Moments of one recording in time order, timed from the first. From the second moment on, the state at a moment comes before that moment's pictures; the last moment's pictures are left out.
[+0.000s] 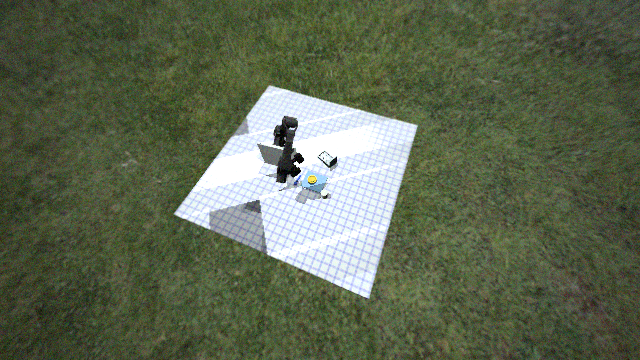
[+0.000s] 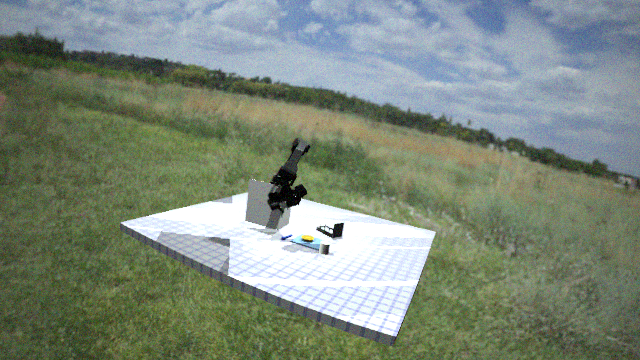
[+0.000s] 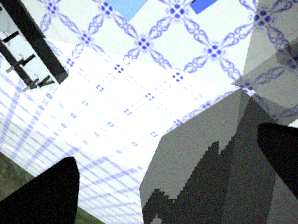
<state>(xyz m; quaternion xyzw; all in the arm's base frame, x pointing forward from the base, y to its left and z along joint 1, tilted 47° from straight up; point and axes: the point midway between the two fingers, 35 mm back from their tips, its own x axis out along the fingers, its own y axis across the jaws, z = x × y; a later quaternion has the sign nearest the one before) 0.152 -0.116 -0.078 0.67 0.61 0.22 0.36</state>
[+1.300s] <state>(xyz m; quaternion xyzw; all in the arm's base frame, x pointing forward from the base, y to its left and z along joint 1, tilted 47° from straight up) 0.267 -0.150 -0.043 0.31 0.64 0.24 0.67</state>
